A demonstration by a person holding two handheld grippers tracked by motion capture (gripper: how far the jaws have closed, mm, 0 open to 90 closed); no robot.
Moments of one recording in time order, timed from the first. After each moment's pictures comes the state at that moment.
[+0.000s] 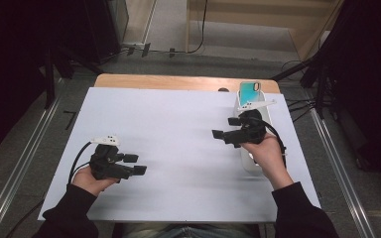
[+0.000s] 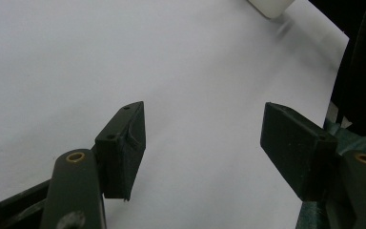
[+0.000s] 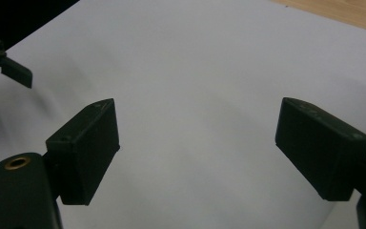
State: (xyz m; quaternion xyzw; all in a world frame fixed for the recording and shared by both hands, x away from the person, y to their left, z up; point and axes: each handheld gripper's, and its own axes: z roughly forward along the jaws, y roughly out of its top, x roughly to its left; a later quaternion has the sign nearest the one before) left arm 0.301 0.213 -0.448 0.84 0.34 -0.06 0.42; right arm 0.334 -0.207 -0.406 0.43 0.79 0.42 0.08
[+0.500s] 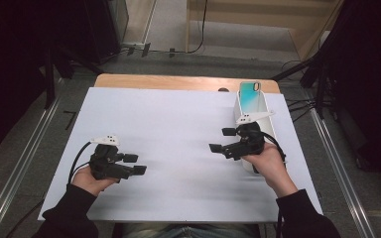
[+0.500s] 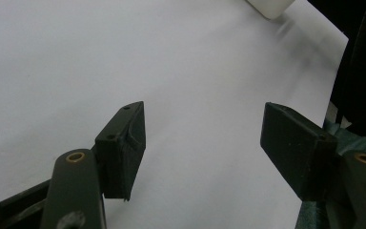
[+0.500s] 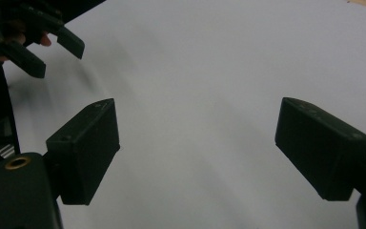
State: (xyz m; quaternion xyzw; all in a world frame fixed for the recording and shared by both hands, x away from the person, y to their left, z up) left arm 0.301 0.214 -0.448 0.84 0.34 -0.06 0.42; right arm 0.311 -0.203 -0.418 0.37 0.81 0.45 0.04
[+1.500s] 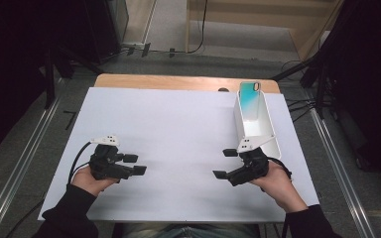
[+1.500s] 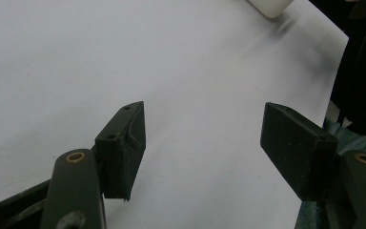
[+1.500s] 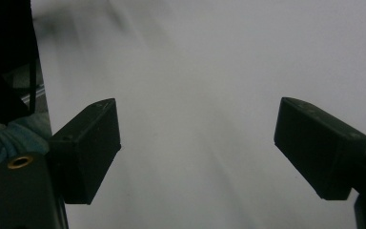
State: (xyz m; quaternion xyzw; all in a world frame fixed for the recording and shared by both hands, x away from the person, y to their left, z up) left arm 0.300 0.214 -0.448 0.84 0.34 -0.06 0.42; right arm 0.263 -0.207 -0.443 0.30 0.85 0.43 0.04
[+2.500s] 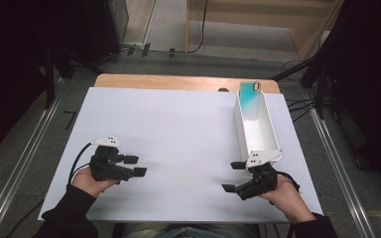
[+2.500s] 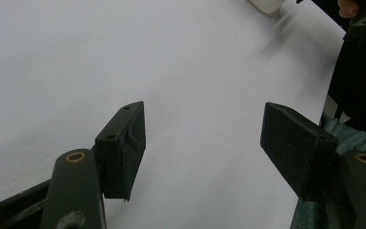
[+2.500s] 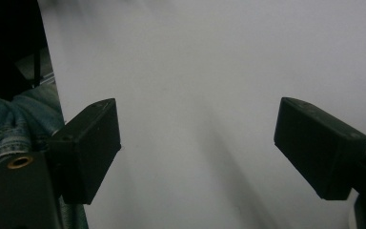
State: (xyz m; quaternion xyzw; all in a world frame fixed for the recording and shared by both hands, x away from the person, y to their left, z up) left arm 0.297 0.212 -0.447 0.85 0.33 -0.06 0.41; right arm 0.236 -0.229 -0.467 0.30 0.85 0.42 0.03
